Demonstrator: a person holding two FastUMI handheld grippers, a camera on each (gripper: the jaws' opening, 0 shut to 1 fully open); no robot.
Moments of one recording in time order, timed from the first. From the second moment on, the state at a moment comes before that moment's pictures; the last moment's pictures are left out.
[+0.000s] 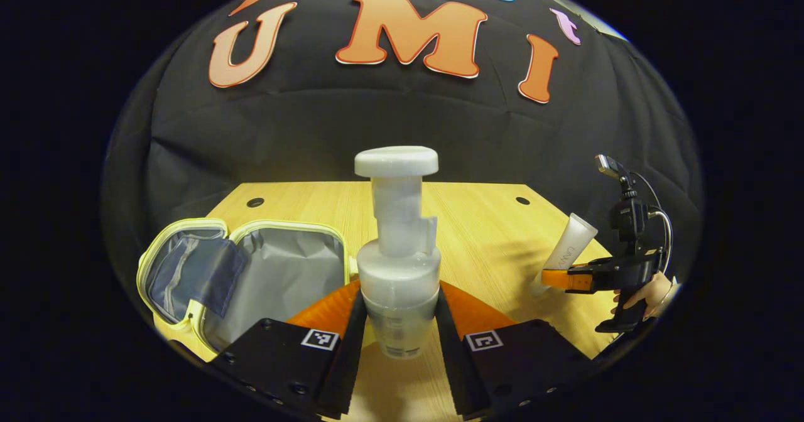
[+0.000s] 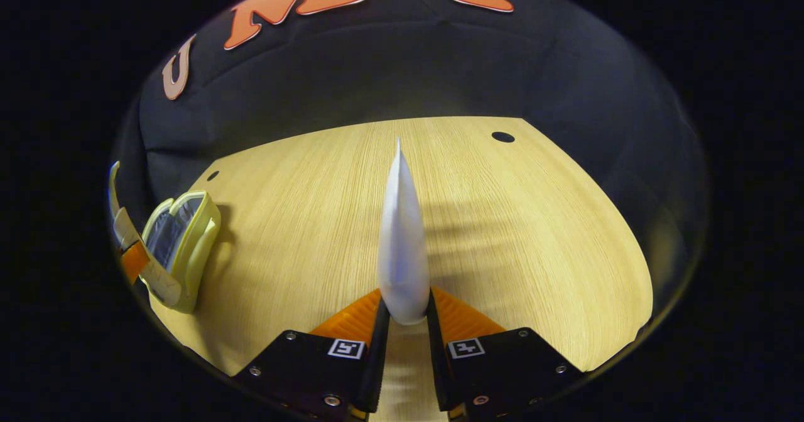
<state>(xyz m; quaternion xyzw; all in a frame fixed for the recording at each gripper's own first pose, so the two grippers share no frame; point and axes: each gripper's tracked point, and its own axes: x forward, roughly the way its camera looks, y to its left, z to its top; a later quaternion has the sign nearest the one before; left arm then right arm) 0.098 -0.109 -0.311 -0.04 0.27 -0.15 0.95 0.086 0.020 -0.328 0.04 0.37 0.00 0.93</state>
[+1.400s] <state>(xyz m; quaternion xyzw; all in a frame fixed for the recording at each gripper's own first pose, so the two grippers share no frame) 0.148 0.088 -0.461 0.01 0.62 -0.19 0.76 0.007 0.067 -0.254 0.09 0.41 -0.01 0.91</state>
